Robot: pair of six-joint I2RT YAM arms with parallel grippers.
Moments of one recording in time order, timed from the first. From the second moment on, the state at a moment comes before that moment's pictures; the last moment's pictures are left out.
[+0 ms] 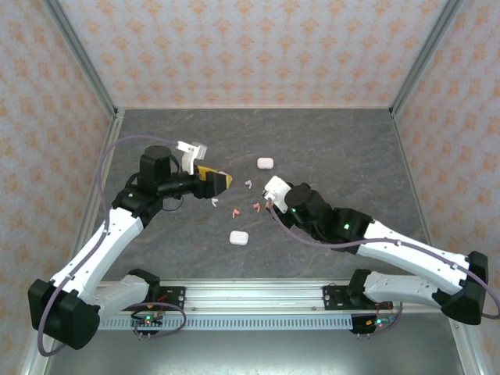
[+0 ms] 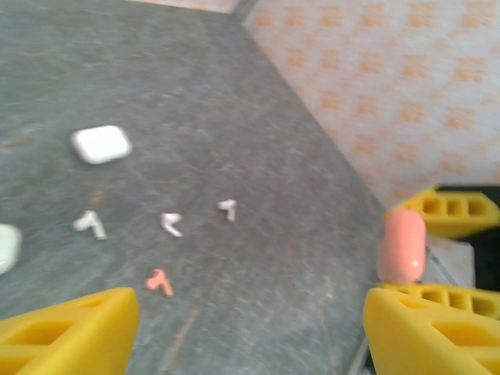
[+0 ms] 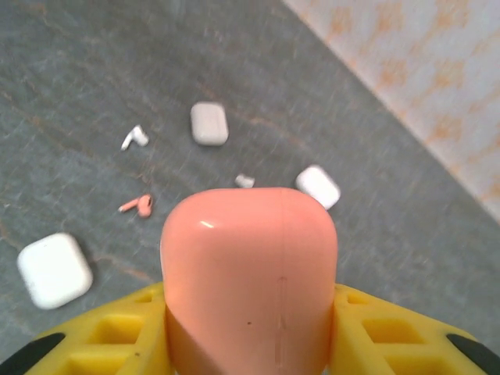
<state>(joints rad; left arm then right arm) -0.32 1.05 0.90 -0.32 0.66 -0.35 1.03 1.01 0.91 -0.49 0.39 -0.22</state>
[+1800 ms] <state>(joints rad) -0.60 1.31 1.03 -0.22 0.79 -0.32 0.99 1.01 0.94 -0.45 0.29 -0.42</state>
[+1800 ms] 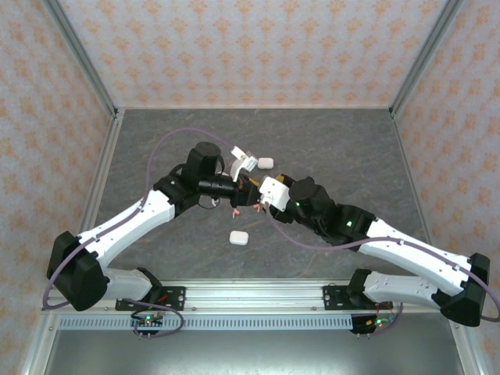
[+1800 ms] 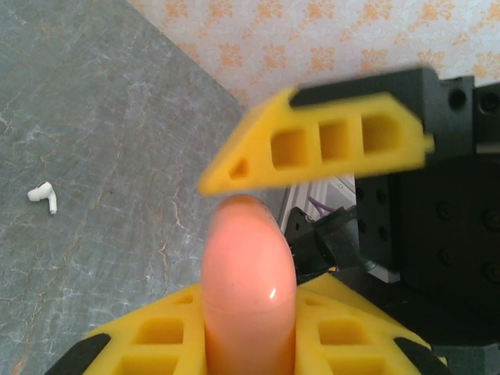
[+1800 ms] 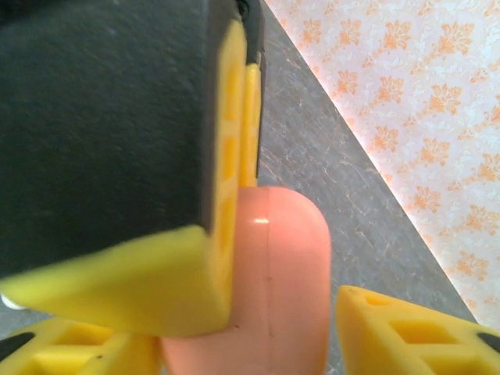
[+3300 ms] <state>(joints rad) -0.63 1.15 0.88 0.05 0.66 -0.05 0.55 0.92 0.92 -0.28 -0.37 0.11</state>
